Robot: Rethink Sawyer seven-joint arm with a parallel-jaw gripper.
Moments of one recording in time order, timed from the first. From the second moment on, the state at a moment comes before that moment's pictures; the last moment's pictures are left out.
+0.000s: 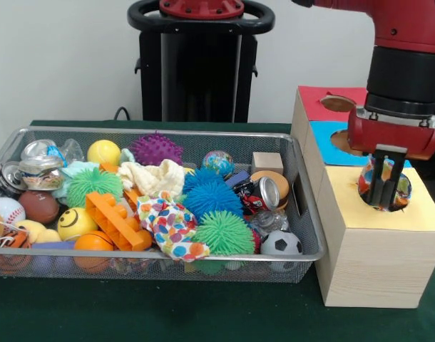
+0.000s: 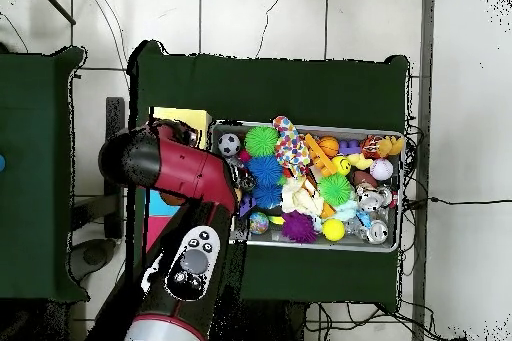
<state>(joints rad) 0.29 -0.42 -0.35 1.45 0.57 0.37 1.66</state>
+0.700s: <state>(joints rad) 0.28 -0.40 -0.35 1.46 0.57 0.47 1.66</state>
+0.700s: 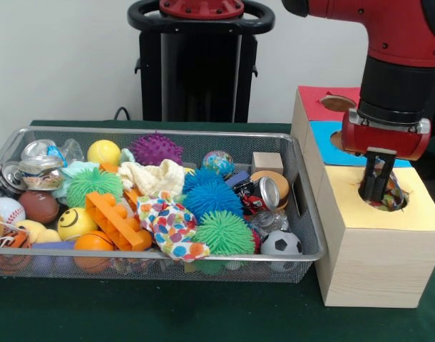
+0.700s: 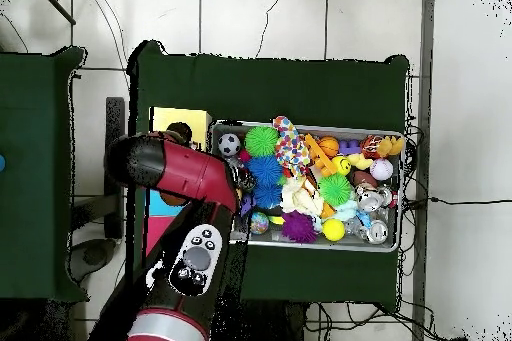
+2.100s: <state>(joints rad) 0.11 -0.41 -0.10 1.54 0.57 0.22 1.66</state>
